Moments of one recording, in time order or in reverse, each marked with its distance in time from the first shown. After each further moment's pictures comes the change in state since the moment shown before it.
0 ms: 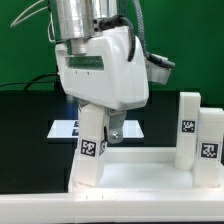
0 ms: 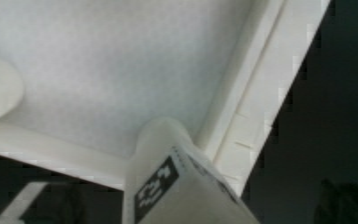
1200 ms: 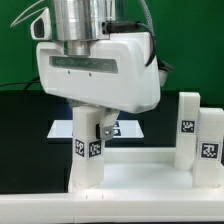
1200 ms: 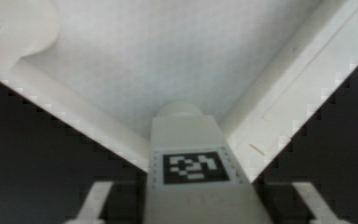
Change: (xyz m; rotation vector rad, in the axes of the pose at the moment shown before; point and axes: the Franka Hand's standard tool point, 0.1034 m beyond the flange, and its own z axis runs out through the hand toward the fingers) arm 0.006 0.007 0.001 -0.065 0.010 -0.147
